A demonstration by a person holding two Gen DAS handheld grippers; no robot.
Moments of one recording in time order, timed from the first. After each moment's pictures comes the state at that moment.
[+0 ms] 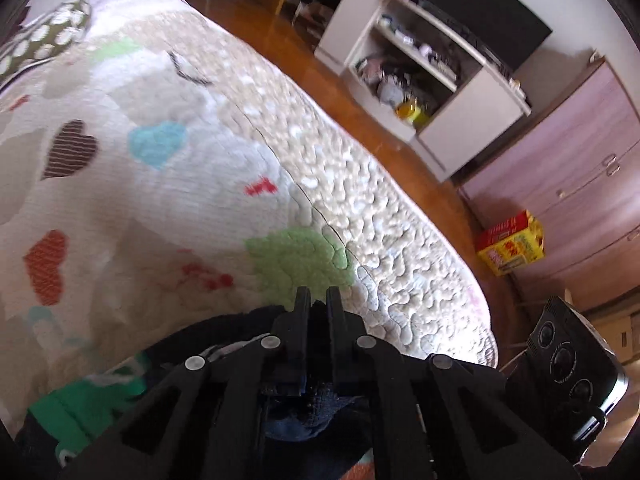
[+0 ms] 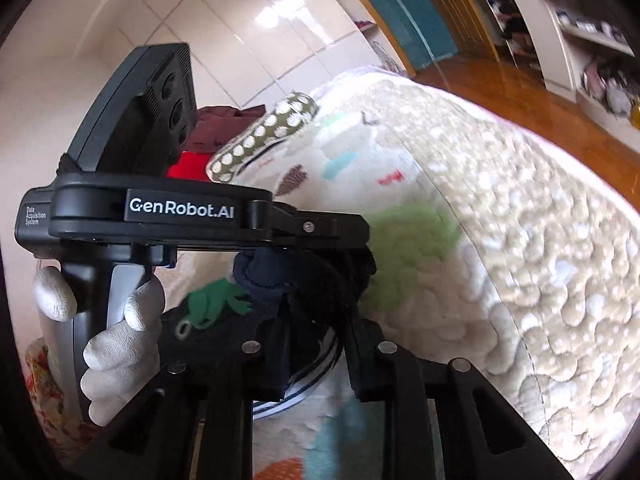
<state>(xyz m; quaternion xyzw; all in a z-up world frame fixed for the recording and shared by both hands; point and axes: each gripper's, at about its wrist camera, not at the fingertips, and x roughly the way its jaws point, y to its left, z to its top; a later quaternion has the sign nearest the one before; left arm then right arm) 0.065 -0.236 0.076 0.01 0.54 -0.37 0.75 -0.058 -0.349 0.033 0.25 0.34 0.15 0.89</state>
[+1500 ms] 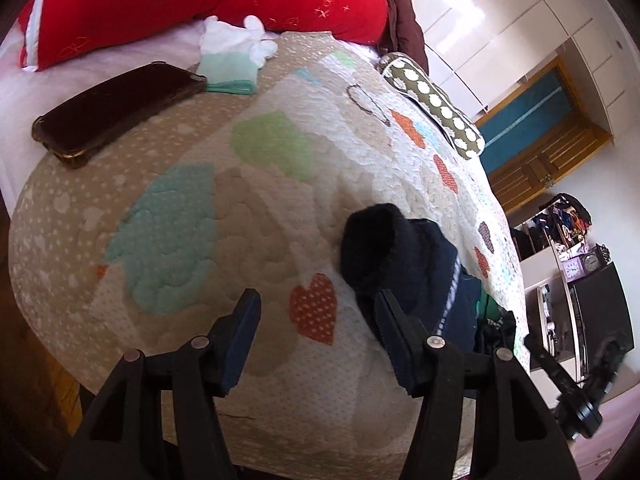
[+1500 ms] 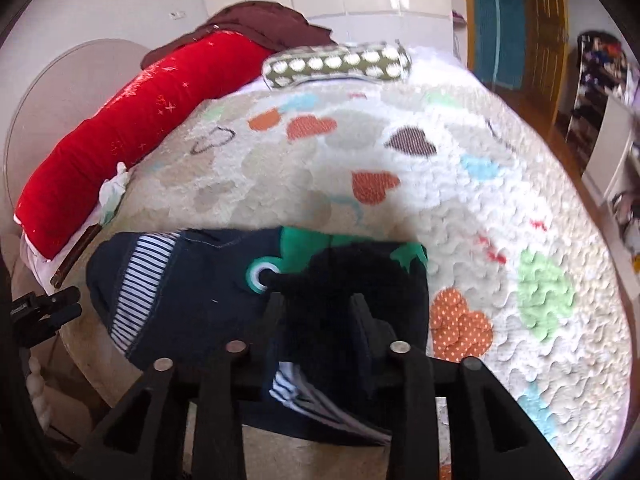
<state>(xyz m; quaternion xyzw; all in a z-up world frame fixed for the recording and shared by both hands) -0.143 0.223 0.039 -0.34 0.41 0.05 0.84 -0.045 -0.164 0.087 0.00 0.43 0.18 0.89</state>
